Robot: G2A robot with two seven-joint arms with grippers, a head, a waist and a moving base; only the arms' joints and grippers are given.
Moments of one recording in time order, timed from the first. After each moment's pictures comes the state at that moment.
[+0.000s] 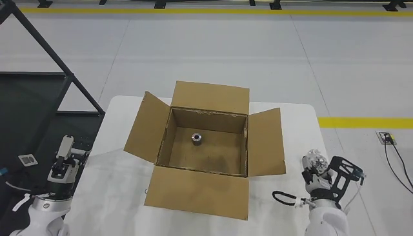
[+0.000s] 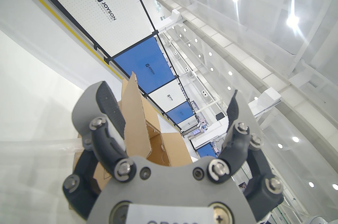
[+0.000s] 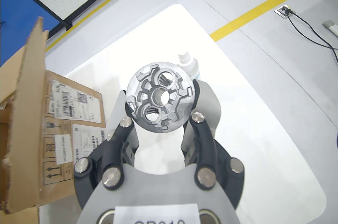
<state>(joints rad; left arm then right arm) 1.47 -1.16 -1.86 -1.79 -0.19 -0.48 -0.26 -1.53 -1.46 1.51 -2.11 -1.18 0.52 0.37</state>
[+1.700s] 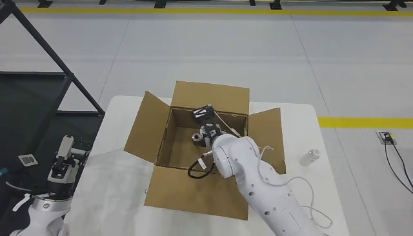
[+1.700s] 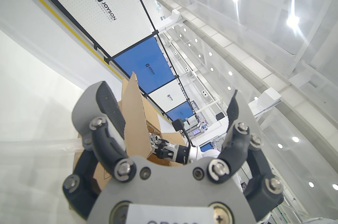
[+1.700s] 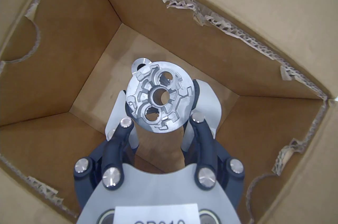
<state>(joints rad) 1.47 -1.16 -1.86 -1.79 -0.19 -0.48 -0.26 -0.56 -1.59 0.90 -1.23 -1.30 0.26 0.98</state>
